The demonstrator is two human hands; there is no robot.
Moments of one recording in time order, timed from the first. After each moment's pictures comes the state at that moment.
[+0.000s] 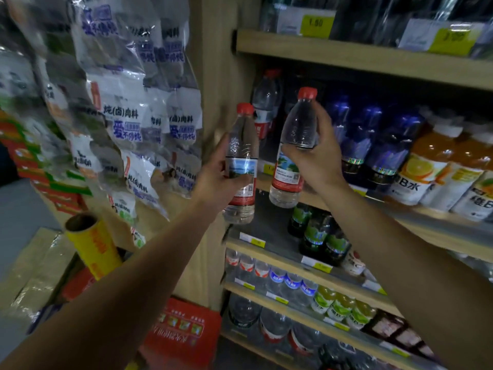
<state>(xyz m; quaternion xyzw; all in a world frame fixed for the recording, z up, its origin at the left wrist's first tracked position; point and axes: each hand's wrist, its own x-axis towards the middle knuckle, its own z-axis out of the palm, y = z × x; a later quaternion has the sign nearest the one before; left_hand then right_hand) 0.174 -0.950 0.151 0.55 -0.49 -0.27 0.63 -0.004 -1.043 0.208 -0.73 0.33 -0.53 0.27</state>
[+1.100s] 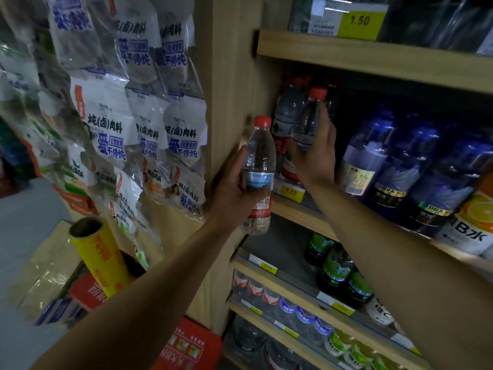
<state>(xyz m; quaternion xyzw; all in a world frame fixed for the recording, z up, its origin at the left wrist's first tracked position) 0.179 -1.015 0.131 0.56 -0.49 -0.20 0.64 0.064 -1.152 0.182 -0.76 0.34 -0.54 0.16</state>
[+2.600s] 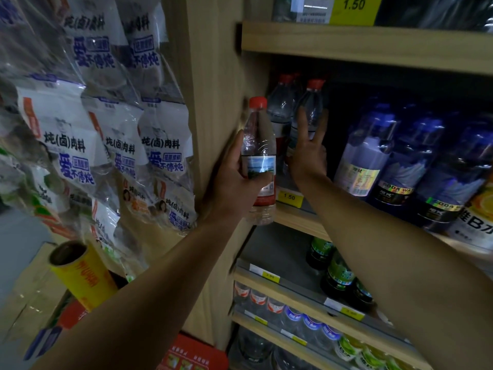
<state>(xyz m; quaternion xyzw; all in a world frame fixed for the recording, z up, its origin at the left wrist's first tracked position) 0.189 -1.059 0.146 0.53 -0.46 -0.23 0.67 0.085 -1.198 0.166 -0.78 0.52 -0.34 0.02</state>
